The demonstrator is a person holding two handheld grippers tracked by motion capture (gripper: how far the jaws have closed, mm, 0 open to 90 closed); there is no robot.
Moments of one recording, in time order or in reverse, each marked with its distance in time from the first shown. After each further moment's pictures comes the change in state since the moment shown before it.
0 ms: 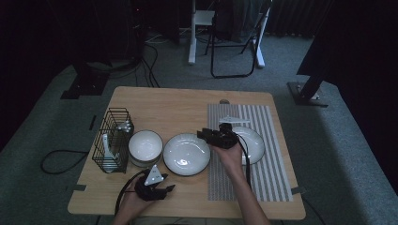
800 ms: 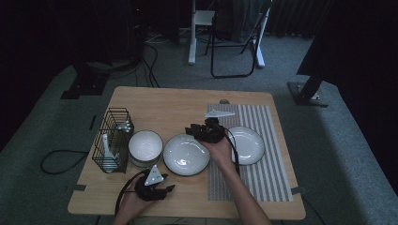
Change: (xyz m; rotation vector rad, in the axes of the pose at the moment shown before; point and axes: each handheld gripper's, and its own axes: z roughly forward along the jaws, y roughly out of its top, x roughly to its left) left arm -0.001 0.000 0.000 -0.003 0.003 0.000; right arm 0.022 0.023 0.031 0.051 0.014 -0.094
